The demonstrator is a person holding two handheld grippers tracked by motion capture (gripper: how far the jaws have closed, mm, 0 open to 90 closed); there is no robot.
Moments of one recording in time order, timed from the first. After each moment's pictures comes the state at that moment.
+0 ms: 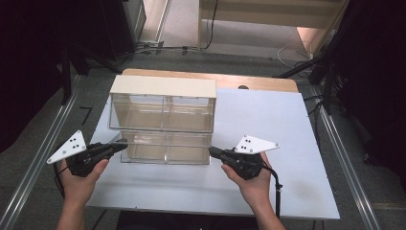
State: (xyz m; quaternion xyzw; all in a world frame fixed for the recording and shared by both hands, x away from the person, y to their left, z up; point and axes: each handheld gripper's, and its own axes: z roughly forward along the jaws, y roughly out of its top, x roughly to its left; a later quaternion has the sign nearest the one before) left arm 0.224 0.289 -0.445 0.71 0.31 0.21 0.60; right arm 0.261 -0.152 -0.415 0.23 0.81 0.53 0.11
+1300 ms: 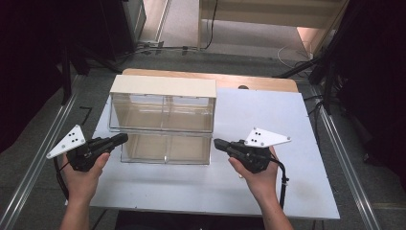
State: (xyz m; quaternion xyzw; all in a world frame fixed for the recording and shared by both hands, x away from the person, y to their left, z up) left arm 0.230 0.285 -0.436 0.68 0.33 0.22 0.61; right arm 0.270 -0.169 -0.397 0.21 0.79 0.56 0.12
